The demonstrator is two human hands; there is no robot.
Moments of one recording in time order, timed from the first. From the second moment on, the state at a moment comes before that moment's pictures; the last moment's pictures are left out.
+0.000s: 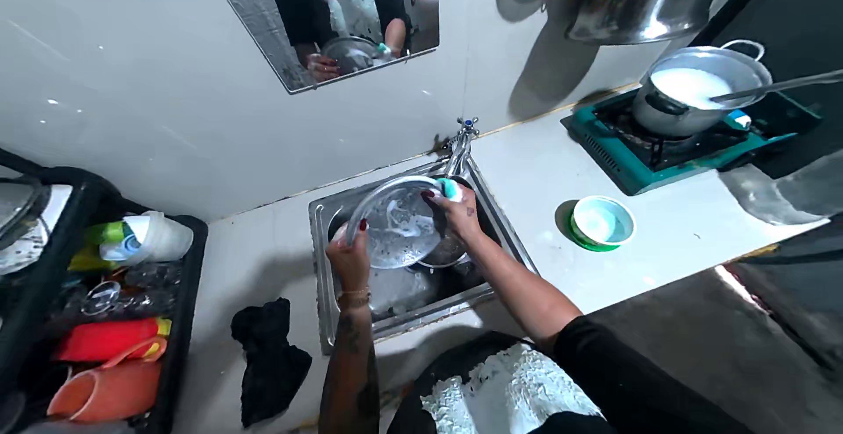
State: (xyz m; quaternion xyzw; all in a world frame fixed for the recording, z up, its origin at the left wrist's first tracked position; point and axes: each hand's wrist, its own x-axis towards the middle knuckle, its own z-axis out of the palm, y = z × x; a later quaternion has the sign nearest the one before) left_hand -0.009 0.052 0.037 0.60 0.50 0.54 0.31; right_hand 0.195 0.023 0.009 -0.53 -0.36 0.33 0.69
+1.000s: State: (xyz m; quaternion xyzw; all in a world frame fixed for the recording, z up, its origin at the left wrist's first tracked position) left_hand -0.007 0.050 0.001 0.18 0.43 0.49 0.74; right_hand 0.237 -0.036 -0.017 -0.55 -0.65 0.22 0.48
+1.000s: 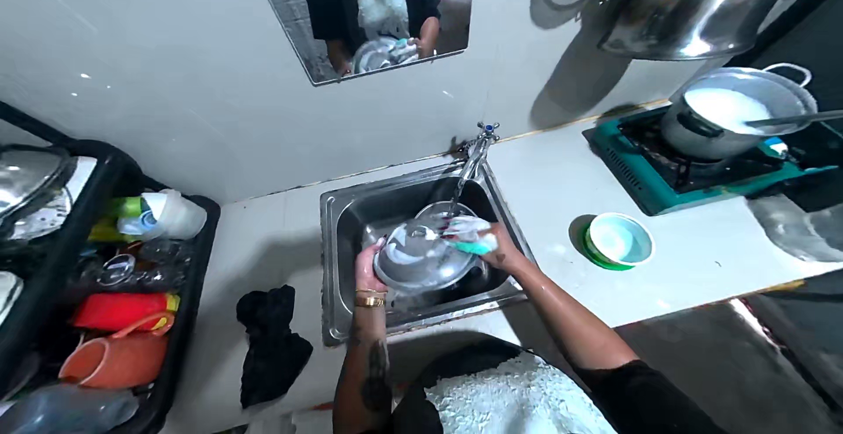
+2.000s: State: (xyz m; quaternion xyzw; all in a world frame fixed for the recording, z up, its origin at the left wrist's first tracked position) left_hand 0.094 0.050 -0.054 0.10 0.44 0.51 0.73; right_hand 0.255 0.068 -0.054 -0.71 -0.61 0.28 0.20
